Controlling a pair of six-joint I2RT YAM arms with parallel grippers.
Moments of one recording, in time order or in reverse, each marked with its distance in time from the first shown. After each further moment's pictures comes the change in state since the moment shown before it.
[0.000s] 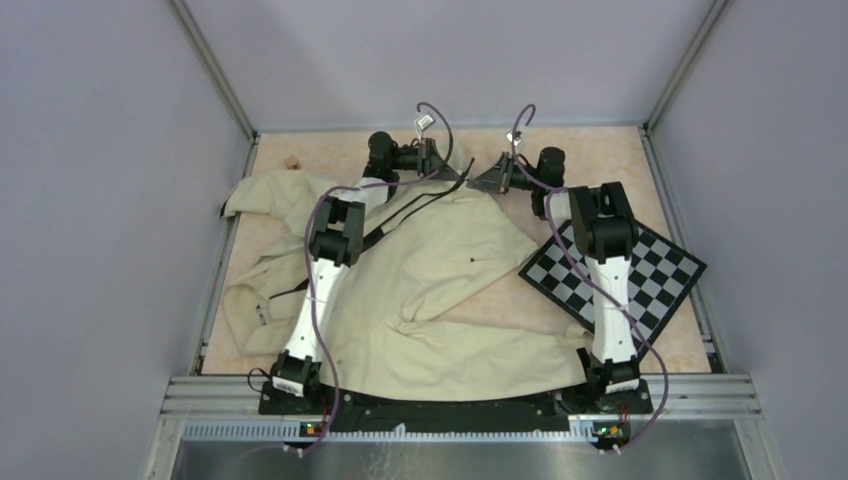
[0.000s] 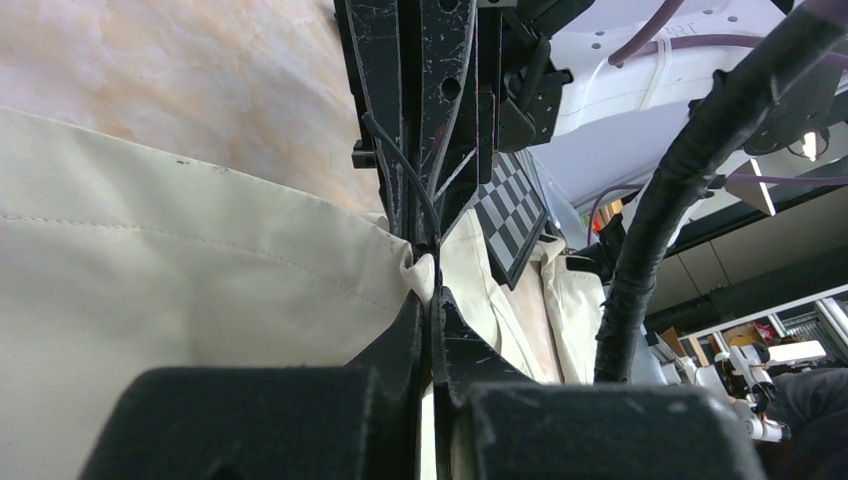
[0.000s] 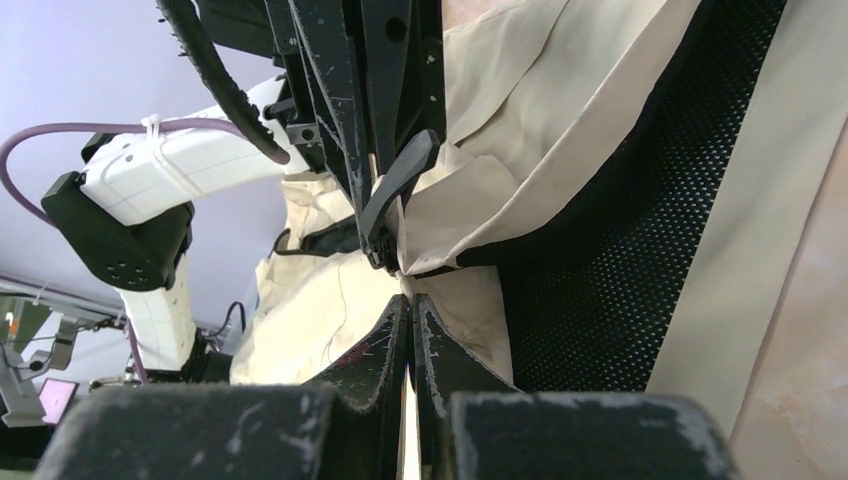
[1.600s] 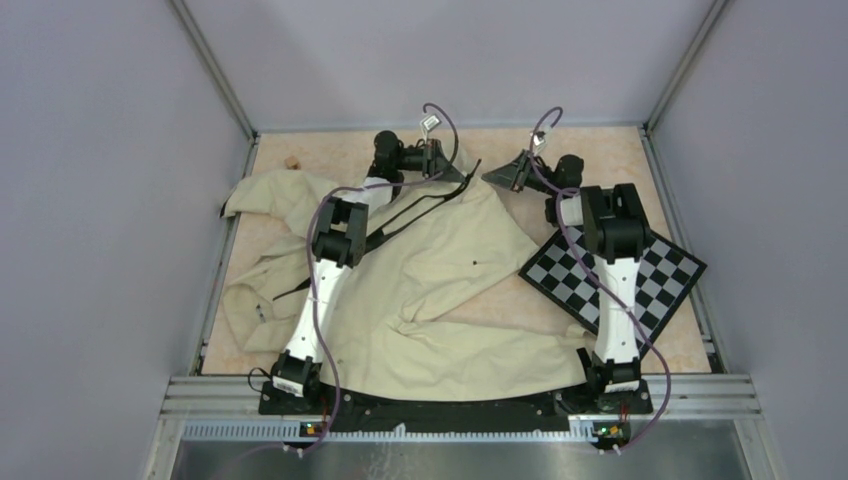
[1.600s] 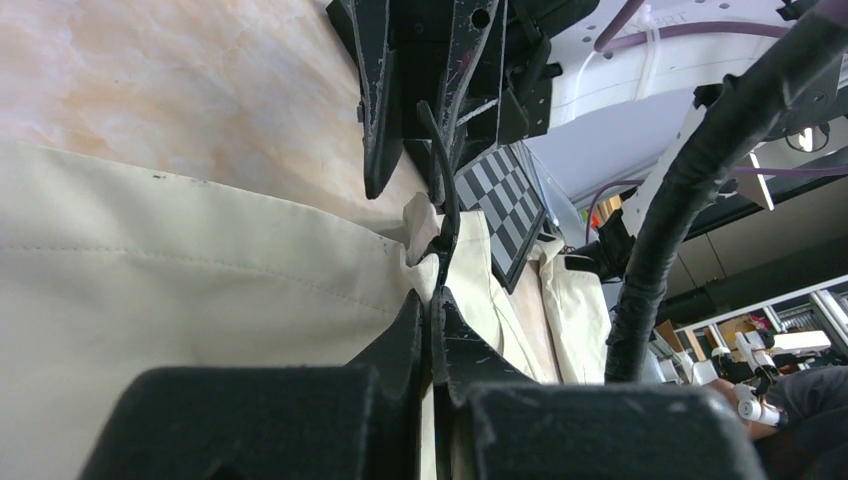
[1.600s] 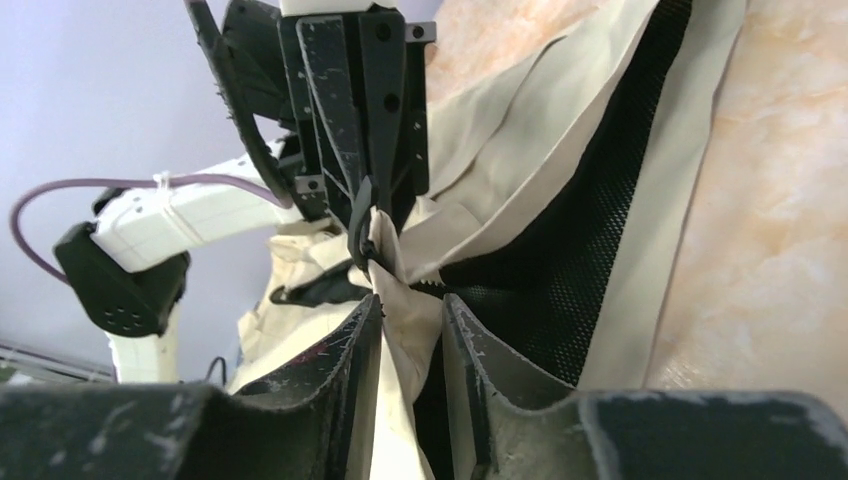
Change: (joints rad) left arm -0.021 0.000 0.015 -0.055 -0.007 0.037; right arm -0.068 -0.025 -0.121 0.275 0.100 0.132
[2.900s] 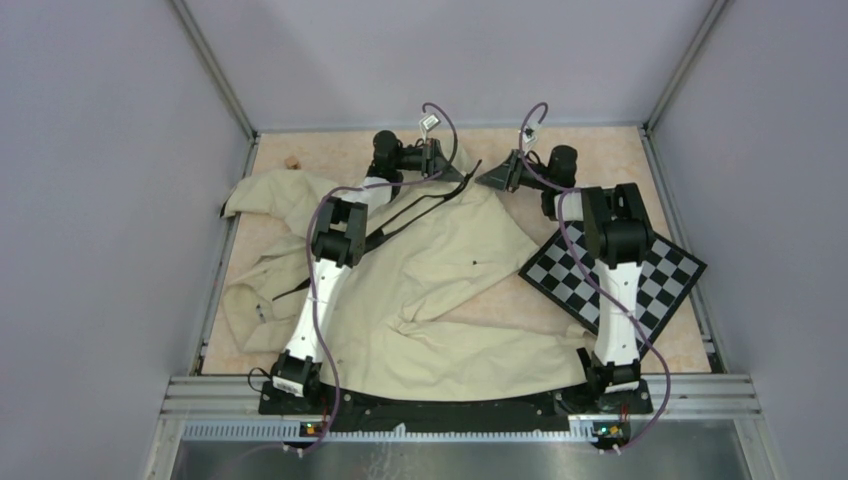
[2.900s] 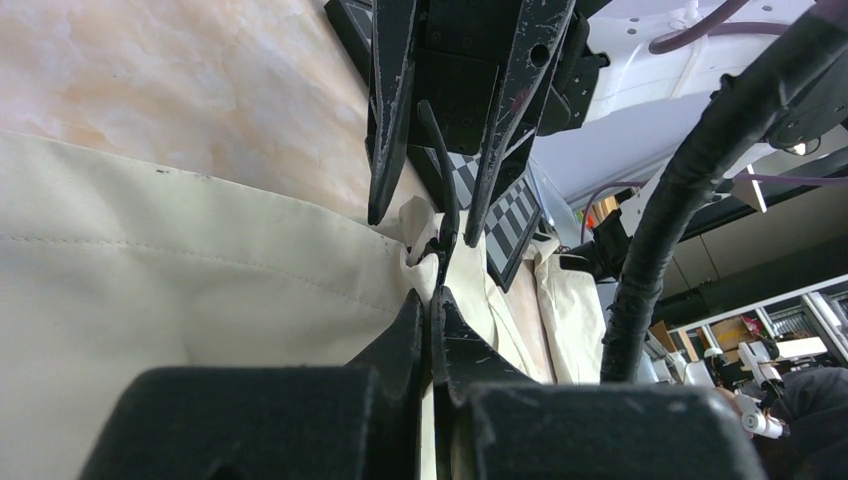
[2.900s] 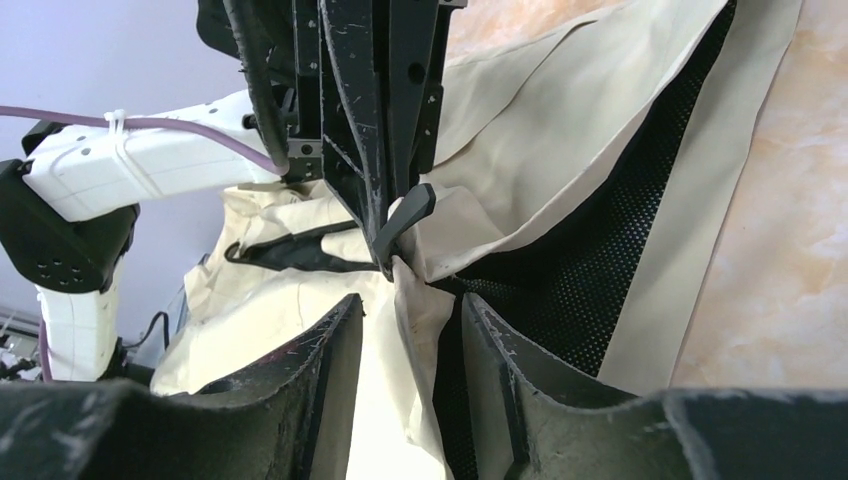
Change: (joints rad) left arm 0.007 0.000 0.000 0.009 0.006 -0.023; right arm 0.042 -0.101 0.000 -0.296 -0.034 -0.328
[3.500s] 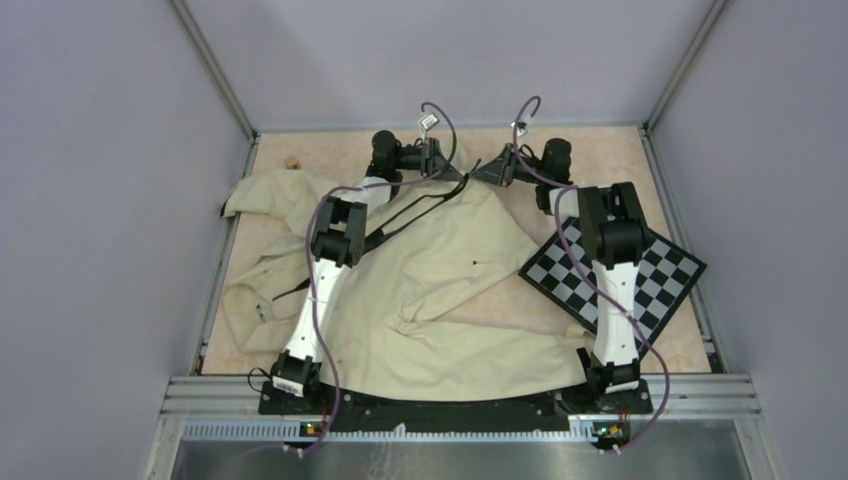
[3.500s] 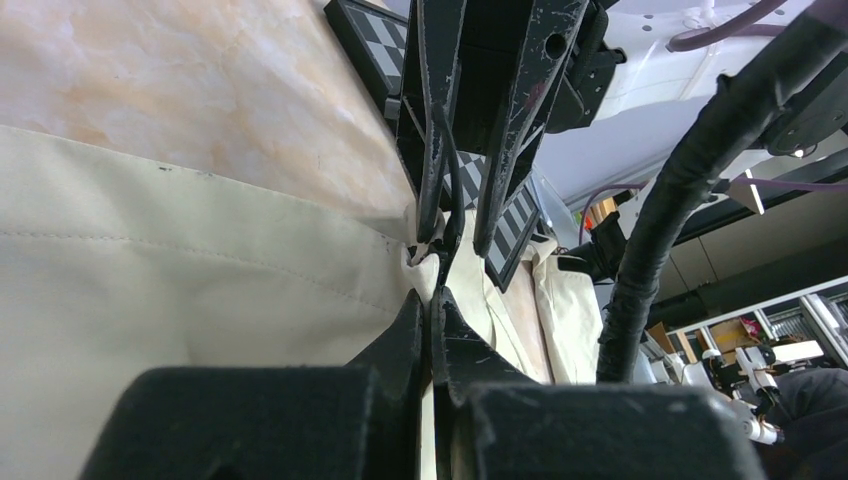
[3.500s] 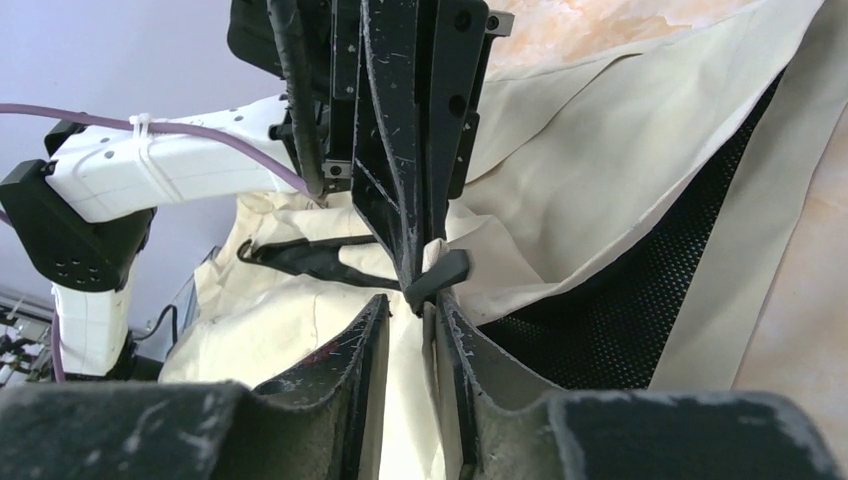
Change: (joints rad) left arm 0.000 0.000 0.000 0.013 0.000 -0.017; right arm 0.029 0.003 0.068 -0.037 -0.011 -0.001
